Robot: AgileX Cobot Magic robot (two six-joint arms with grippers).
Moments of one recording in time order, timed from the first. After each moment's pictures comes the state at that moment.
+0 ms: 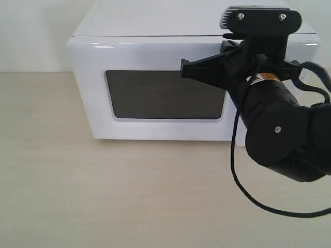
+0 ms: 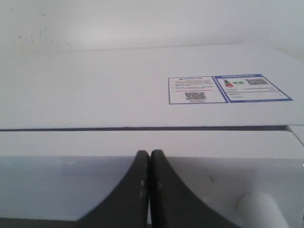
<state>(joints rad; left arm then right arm) -0.41 0.53 -0.73 -1.10 0.68 0.94 0.80 1.59 -0.74 0.93 -0.95 -0.53</state>
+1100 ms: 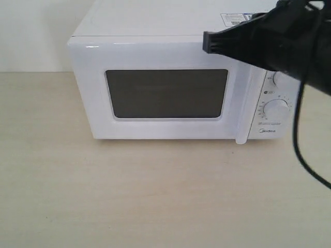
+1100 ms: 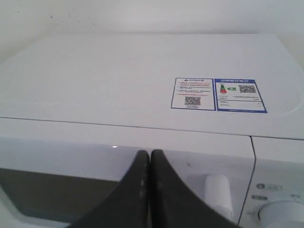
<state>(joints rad) -0.41 0.53 -0.73 -1.18 0.68 0.94 0.79 1.19 -0.78 1.44 -0.56 -1.19</state>
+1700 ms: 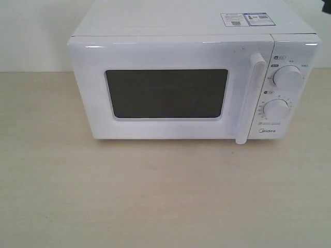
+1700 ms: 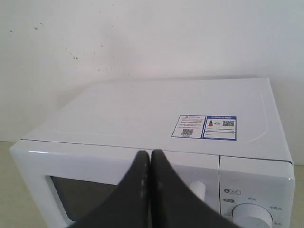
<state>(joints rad) -0.41 0.53 -0.73 -1.20 0.68 0.94 0.79 0.74 -0.69 1.74 -0.45 -1.57</state>
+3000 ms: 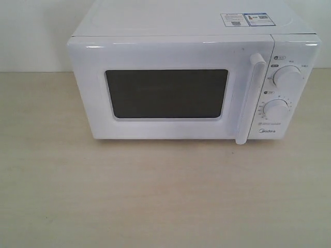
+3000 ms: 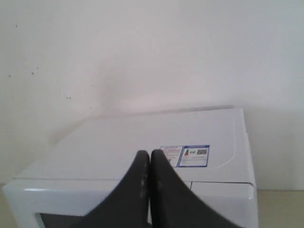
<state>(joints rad) -0.41 0.53 -0.73 -1.20 0.68 0.94 0.58 0.57 -0.63 1.75 -0.30 -1.58</state>
